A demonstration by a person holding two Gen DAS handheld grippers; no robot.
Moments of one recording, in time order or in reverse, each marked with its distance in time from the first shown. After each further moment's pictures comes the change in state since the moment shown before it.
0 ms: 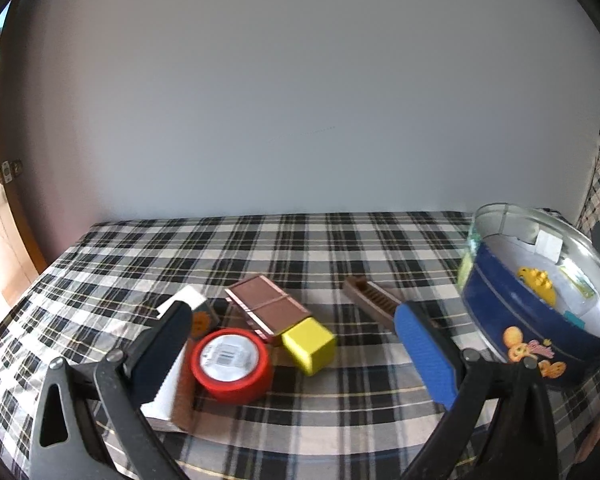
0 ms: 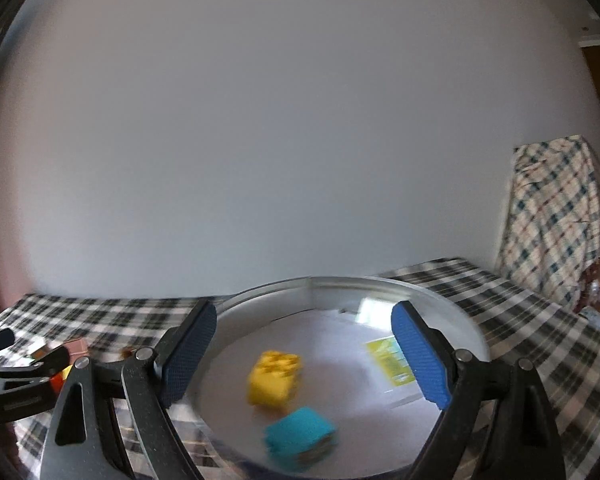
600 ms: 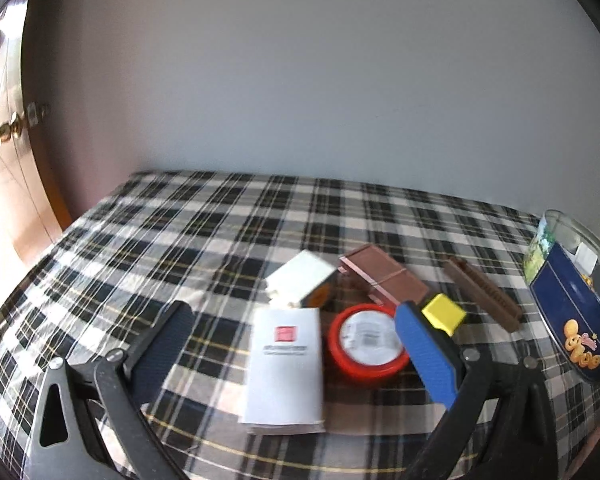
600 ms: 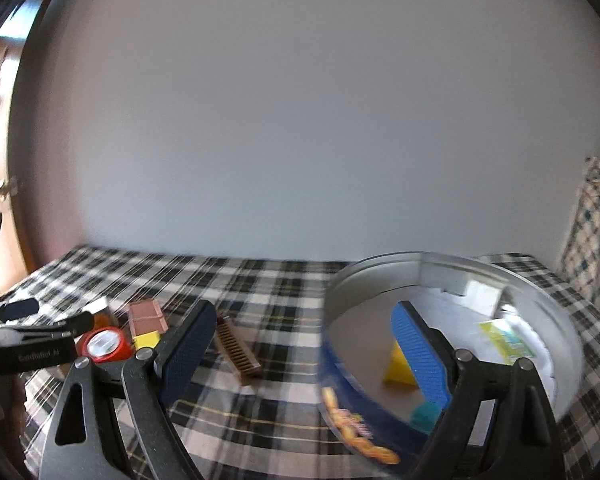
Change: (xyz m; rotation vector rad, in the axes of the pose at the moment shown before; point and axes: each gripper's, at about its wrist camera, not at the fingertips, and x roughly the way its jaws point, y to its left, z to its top) left arm 0.021 0.096 -0.012 -0.126 0.135 0.053; right arm 0.014 0.088 -0.013 -0.125 0.125 0.204
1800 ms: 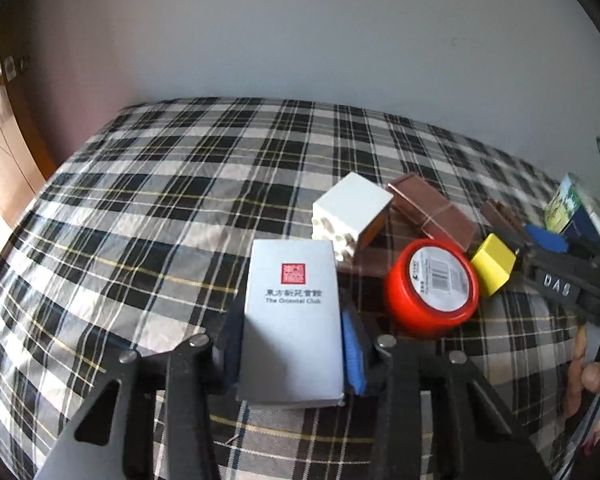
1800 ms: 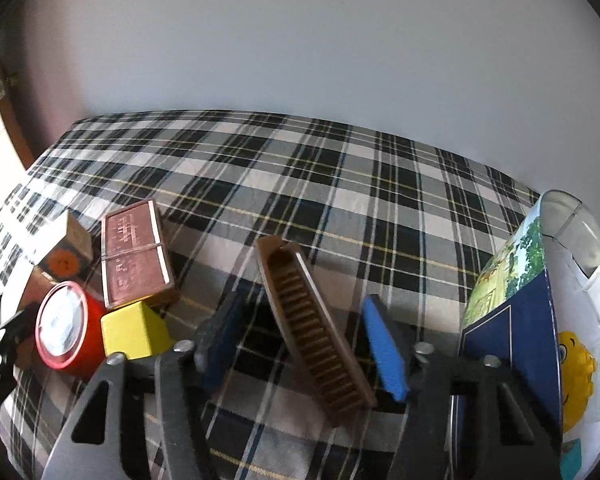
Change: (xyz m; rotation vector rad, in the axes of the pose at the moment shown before) left arm 0.034 0.027 -0.014 -0.014 0.239 -0.047; right arm 0.145 0.060 -0.008 -0.135 0.544 0.148
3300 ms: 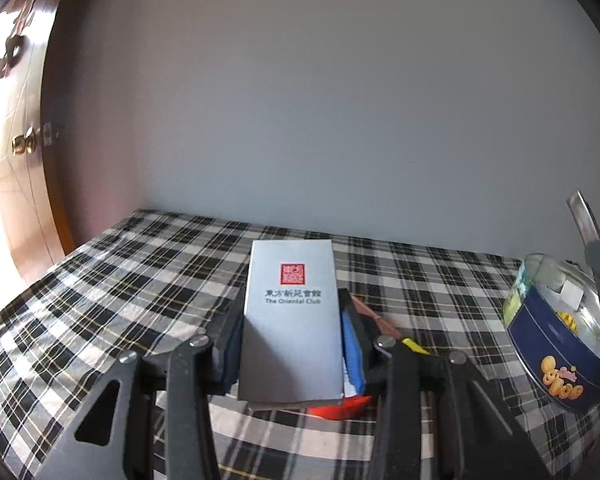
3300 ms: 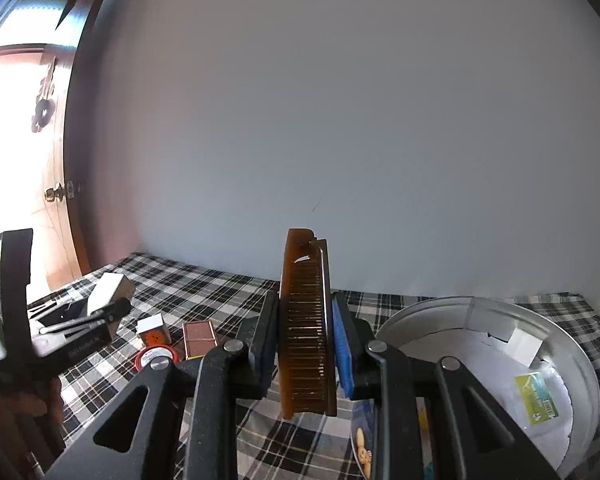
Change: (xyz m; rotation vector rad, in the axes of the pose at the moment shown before) left arm -0.062 -0.047 -0.002 -0.020 -0.445 0.022; right arm -0.156 -0.063 -0.059 0.020 -0.629 0.059
